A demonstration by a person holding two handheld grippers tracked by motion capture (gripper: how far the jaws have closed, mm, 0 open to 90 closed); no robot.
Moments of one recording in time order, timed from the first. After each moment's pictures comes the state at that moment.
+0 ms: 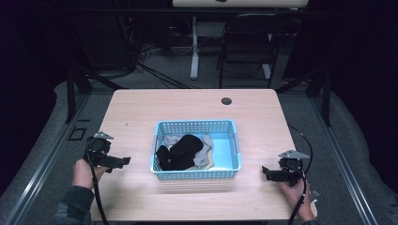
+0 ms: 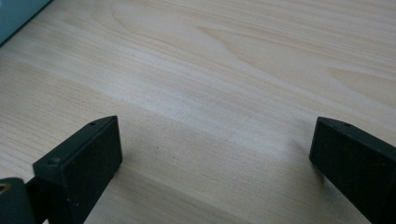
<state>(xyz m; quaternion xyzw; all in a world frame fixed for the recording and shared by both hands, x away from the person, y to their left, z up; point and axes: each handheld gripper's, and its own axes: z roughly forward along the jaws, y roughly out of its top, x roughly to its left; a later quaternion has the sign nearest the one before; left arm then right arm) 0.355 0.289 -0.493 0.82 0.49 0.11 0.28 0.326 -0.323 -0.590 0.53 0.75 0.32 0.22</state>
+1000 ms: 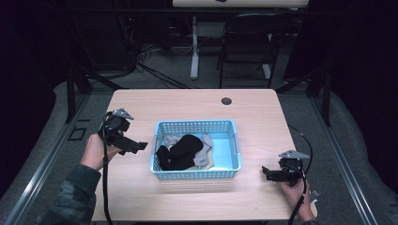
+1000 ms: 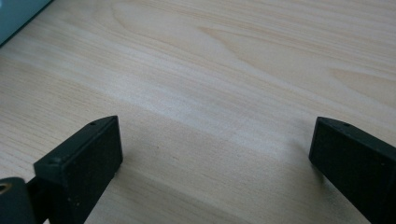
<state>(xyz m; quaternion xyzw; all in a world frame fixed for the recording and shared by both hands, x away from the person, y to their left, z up) 0.375 0.219 -0.414 0.88 0.37 0.11 0.27 0.325 -0.323 -0.590 0.53 0.75 0.32 0.22</state>
